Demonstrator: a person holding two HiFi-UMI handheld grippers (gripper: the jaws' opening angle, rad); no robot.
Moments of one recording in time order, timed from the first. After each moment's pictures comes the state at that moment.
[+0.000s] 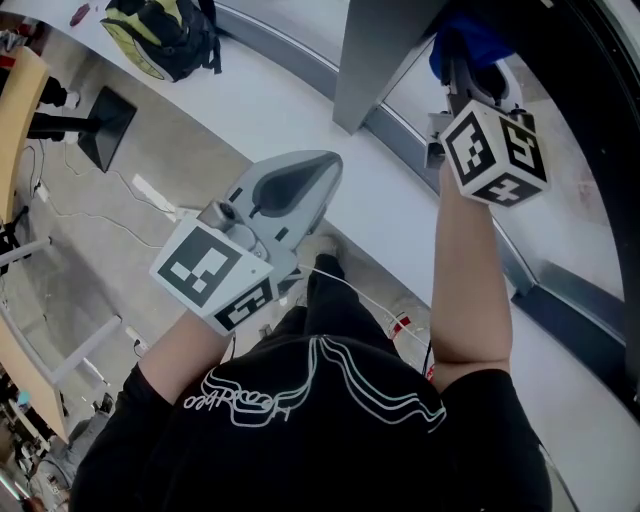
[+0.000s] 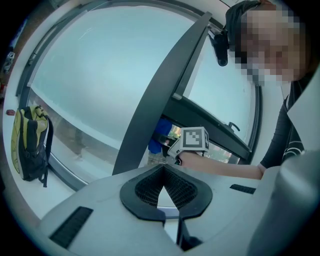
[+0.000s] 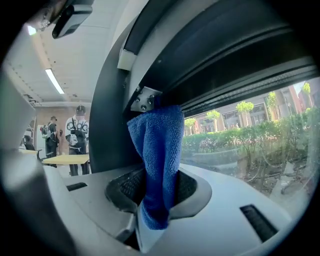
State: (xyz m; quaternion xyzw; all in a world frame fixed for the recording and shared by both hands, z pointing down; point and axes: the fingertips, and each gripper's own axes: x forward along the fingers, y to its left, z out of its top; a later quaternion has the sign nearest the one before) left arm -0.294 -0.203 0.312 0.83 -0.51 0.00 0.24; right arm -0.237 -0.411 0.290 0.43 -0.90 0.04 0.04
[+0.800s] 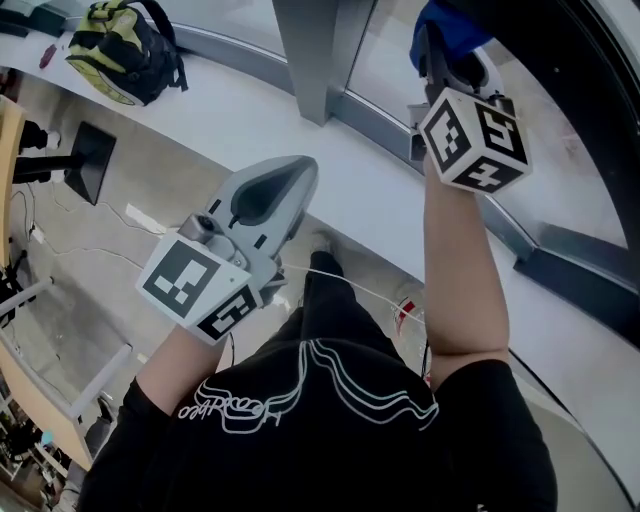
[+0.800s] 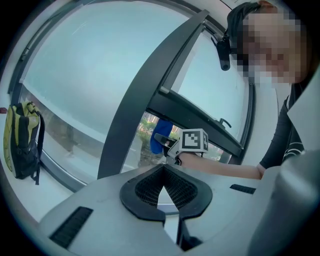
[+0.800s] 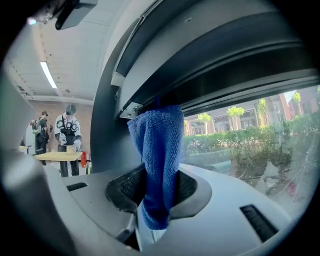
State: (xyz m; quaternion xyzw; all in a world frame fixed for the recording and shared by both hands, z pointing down) left arm -0.256 -0.186 0.310 0.85 -0.47 0.01 0.24; right arm -0.171 -0.396 0.292 0.48 -0.88 0.04 0.04
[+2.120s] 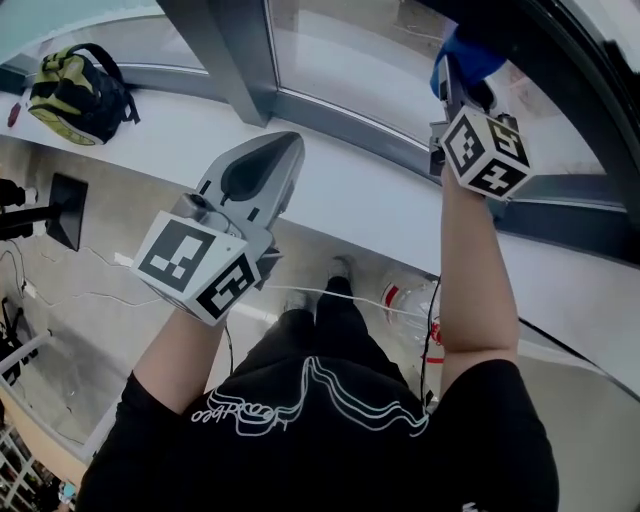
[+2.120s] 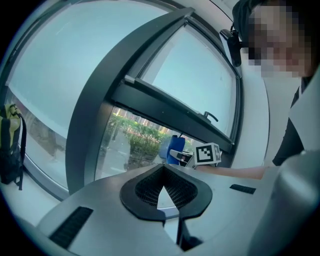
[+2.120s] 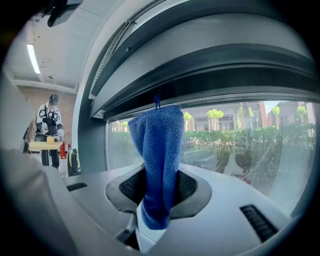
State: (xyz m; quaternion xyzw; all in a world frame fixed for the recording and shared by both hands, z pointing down) left arm -0.152 -0.179 0.303 0.88 -0.44 0.00 0.20; right arm 0.041 -0.349 0.314 0.58 -0.81 0.04 0.08
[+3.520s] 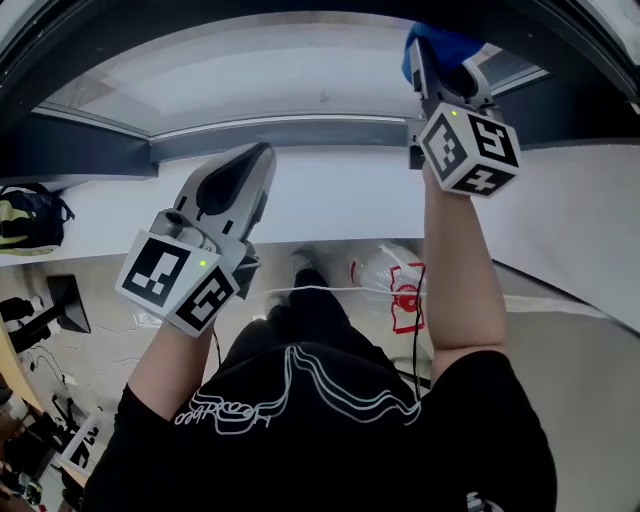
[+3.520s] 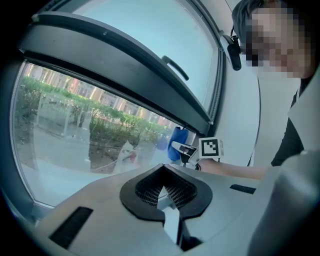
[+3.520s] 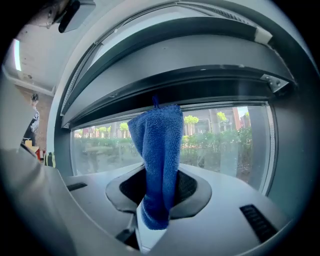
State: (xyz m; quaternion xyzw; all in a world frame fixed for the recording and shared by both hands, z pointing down) left arm 0.159 -0.188 0.315 0.93 -0.29 0.07 0.21; right arm 0.379 -0.285 0.303 0.68 -0.73 0.04 0.04
